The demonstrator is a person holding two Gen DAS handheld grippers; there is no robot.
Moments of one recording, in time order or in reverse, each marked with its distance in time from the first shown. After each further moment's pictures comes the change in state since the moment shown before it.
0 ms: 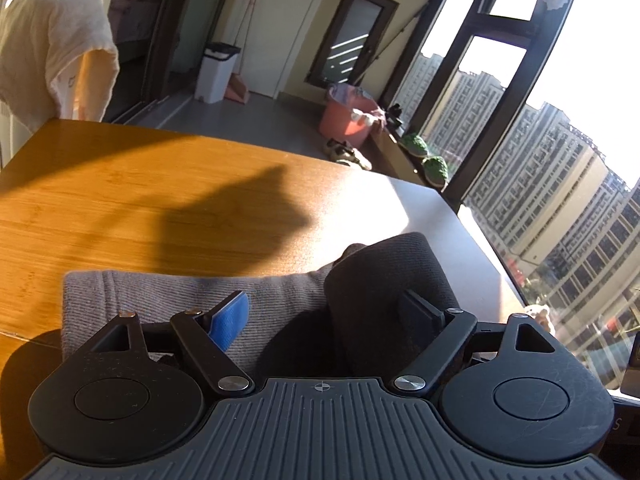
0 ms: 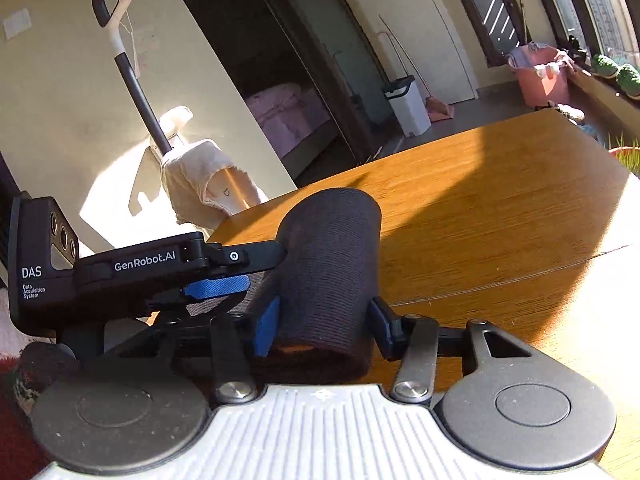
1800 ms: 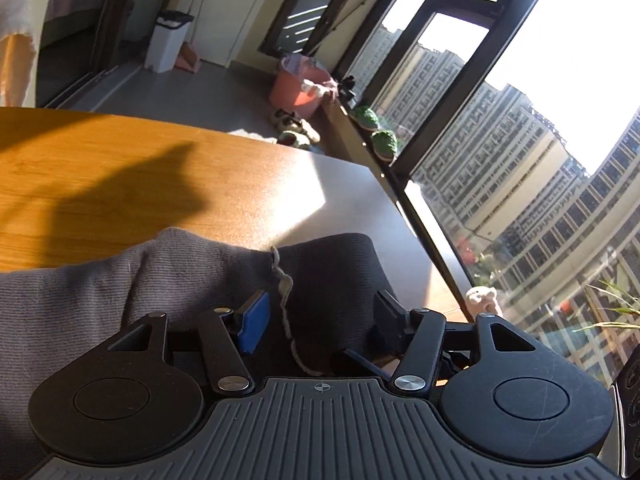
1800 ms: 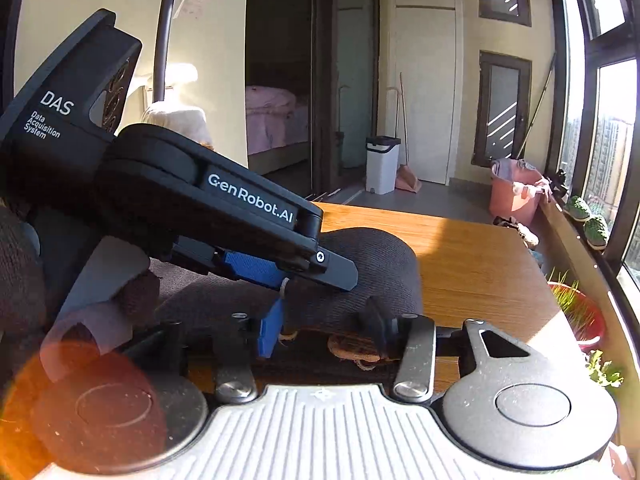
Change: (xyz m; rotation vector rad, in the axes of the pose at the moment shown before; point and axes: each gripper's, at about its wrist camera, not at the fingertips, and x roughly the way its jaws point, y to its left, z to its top) left arm 0.035 -0.050 0.012 0.000 0.113 -0.154; right arm -0.015 0.013 0.003 -0.259 -0.100 -0.209
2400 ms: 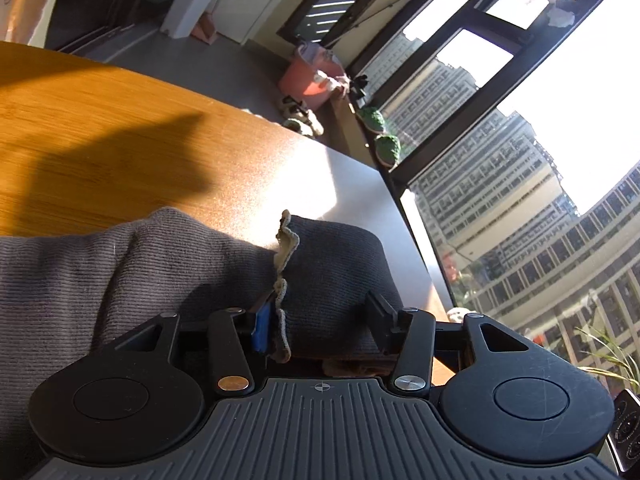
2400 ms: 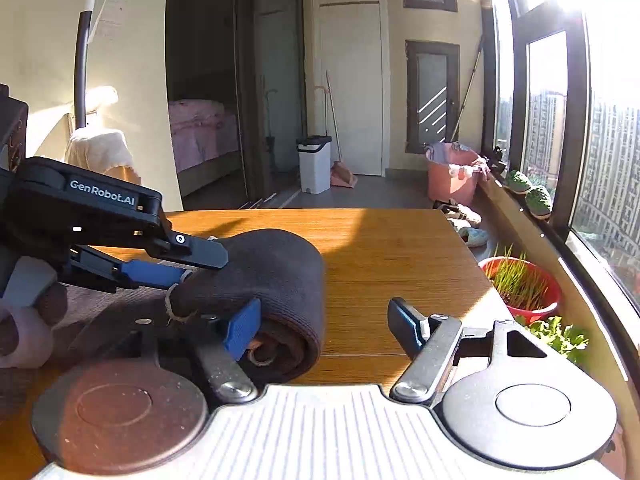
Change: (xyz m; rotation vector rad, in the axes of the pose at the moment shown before) left arm 0.011 0.033 0.004 -0.154 -0.015 -0.045; right arm 0.006 -0.044 -0.007 0.139 0.013 -0.244
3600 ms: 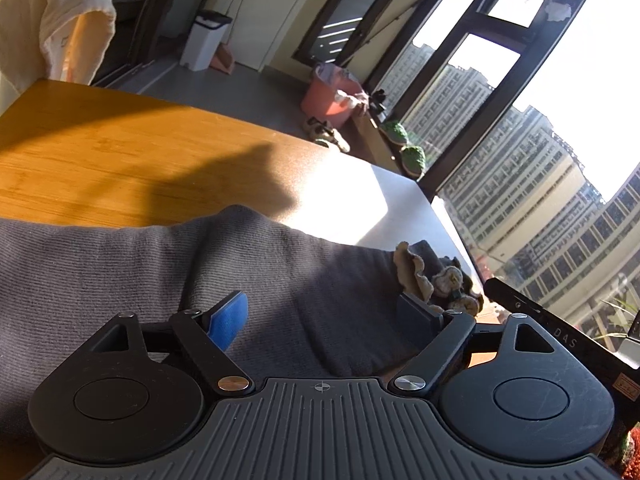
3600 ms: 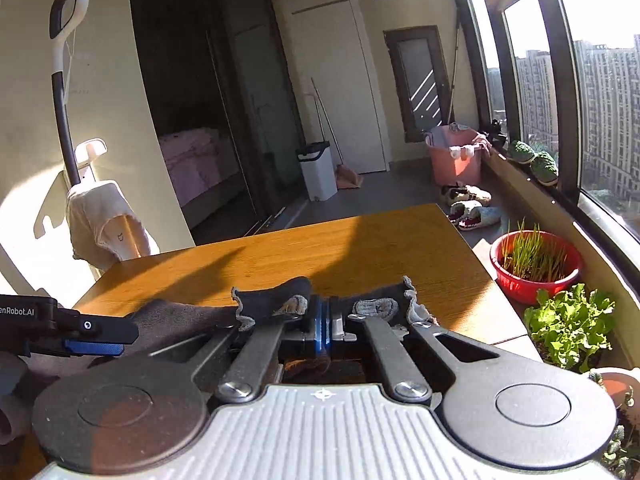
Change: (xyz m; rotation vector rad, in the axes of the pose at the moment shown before) left arm -0.058 0.027 -0.015 0.086 -0.032 0.088; right arm 0.007 -0.035 0.005 0.197 0.022 0.087
